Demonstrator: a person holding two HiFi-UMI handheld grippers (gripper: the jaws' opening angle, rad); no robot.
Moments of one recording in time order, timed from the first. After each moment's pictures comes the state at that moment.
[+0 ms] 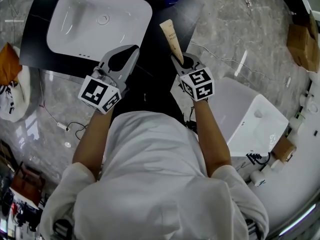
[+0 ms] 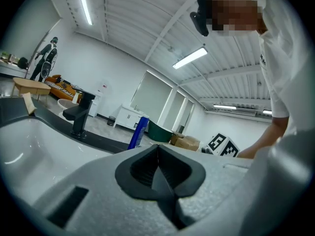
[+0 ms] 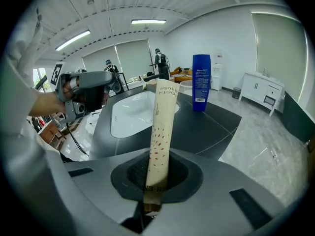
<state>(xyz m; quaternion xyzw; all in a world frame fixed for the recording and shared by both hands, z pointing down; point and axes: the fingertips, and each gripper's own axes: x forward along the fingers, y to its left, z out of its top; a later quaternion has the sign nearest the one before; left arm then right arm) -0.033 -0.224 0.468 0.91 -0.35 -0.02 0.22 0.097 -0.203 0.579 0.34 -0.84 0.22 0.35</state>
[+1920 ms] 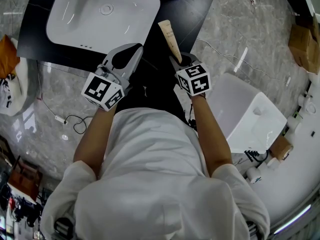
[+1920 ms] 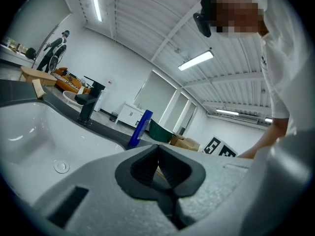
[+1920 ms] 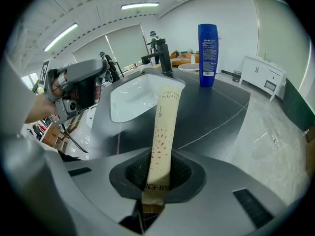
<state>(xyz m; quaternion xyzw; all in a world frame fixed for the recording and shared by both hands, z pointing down) -0.044 -0.204 0.498 0.90 -0.36 -0.03 0.25 0.082 -0.172 0.626 0.33 -0.80 0.28 0.41</state>
